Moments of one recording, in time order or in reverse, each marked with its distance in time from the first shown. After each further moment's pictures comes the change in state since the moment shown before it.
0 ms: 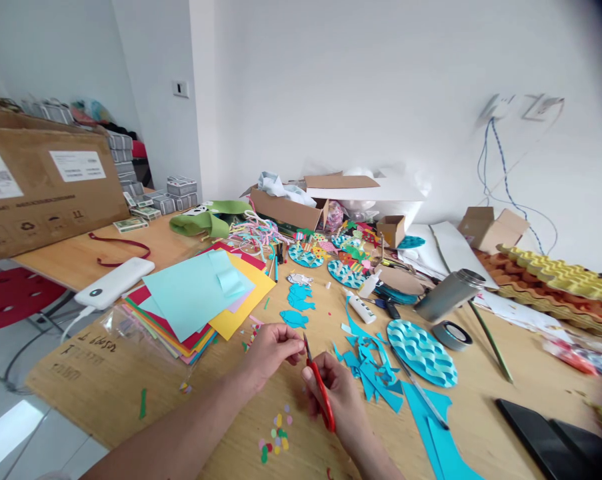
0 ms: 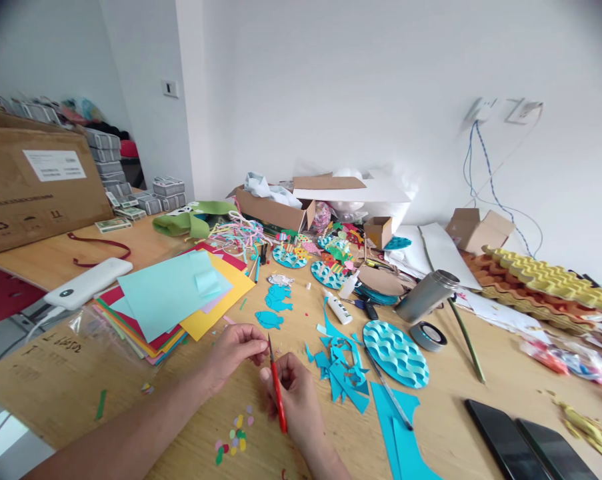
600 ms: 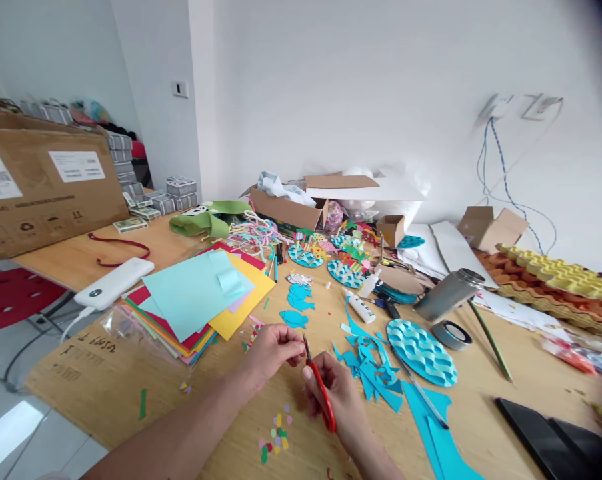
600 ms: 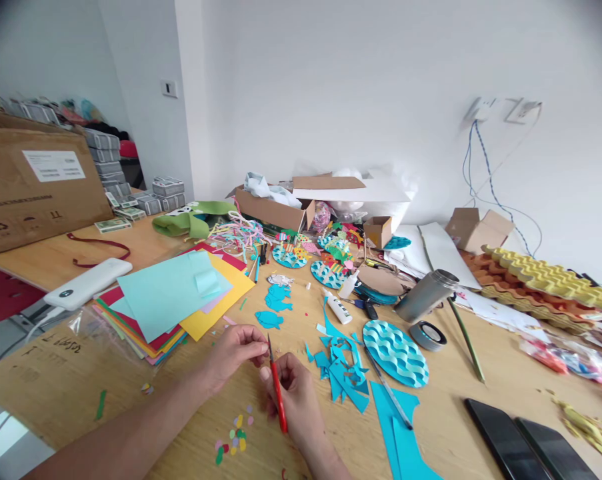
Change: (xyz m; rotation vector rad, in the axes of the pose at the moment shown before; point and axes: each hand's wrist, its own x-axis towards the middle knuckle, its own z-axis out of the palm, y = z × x) left_hand -0.001 0.002 0.001 0.043 -0.021 0.007; right_hand 0.000 0.000 0.000 -0.011 -0.002 0.006
